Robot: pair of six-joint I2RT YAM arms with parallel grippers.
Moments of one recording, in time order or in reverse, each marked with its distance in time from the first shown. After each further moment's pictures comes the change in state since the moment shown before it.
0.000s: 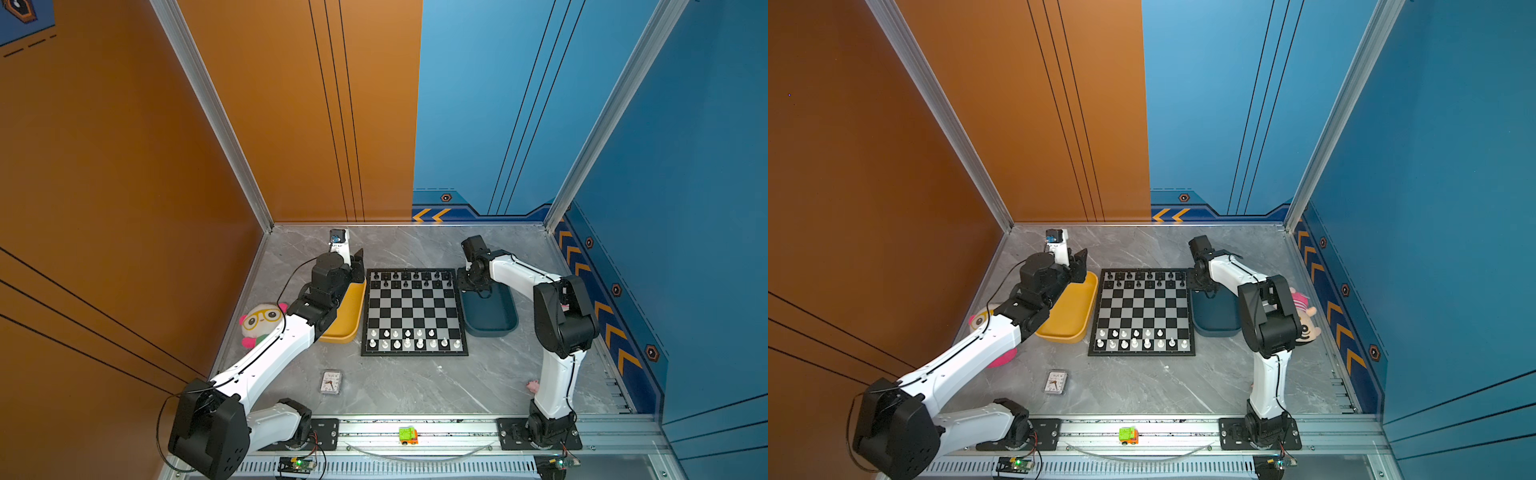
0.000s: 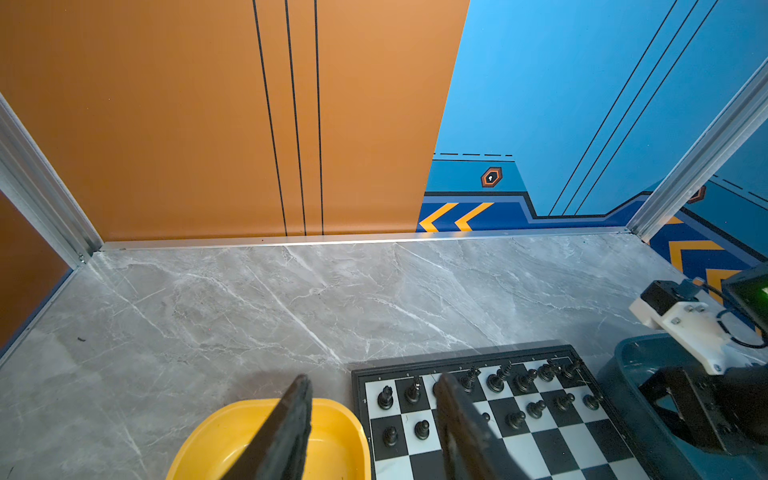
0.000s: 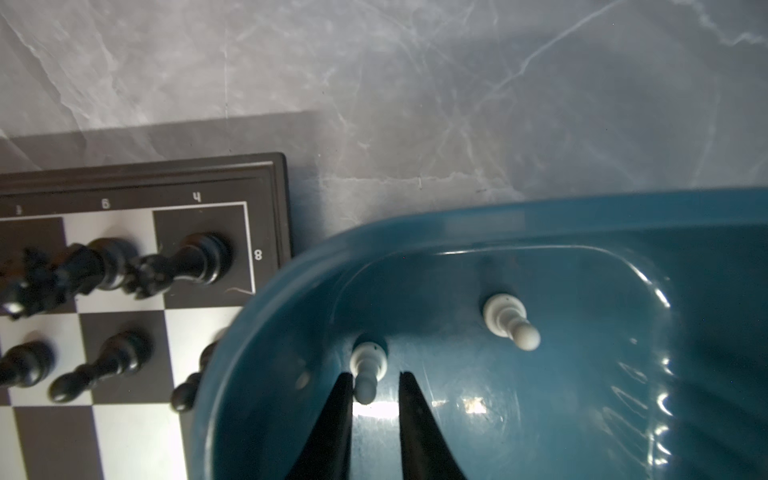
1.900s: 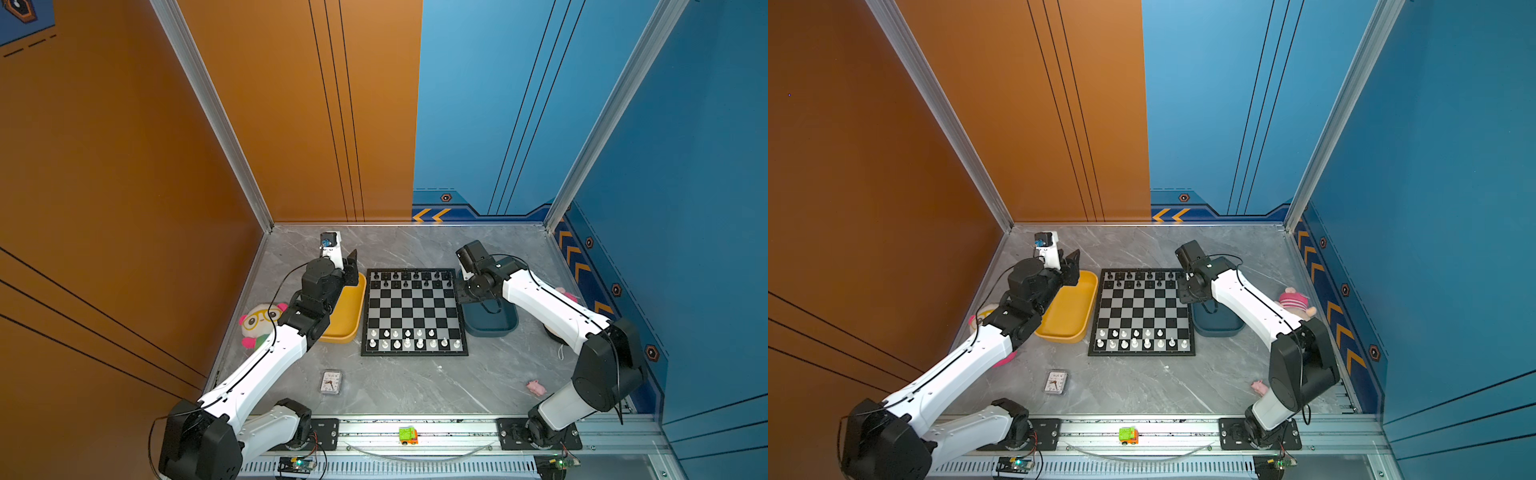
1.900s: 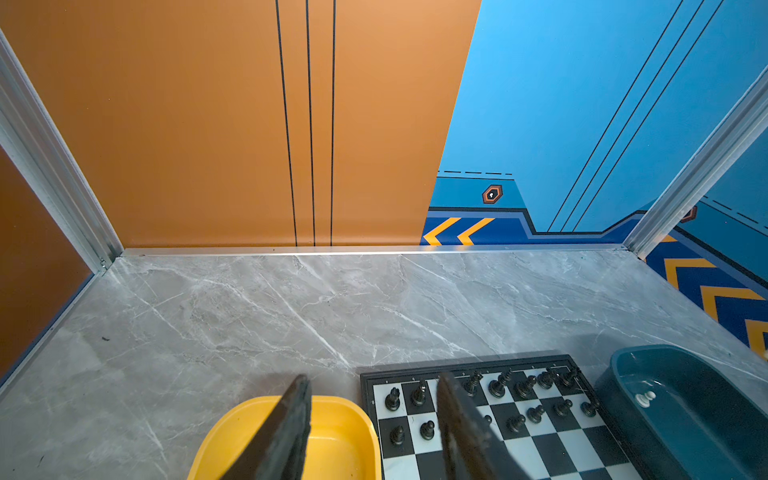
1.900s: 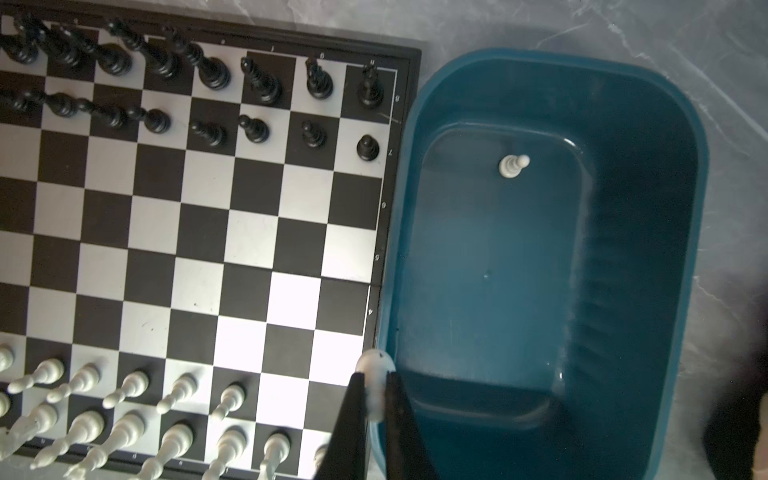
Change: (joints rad) left arm 0.019 -0.099 -0.050 -0.001 0.000 0.000; right arm 0.207 -0.395 -0.110 -0.242 0.066 -0.018
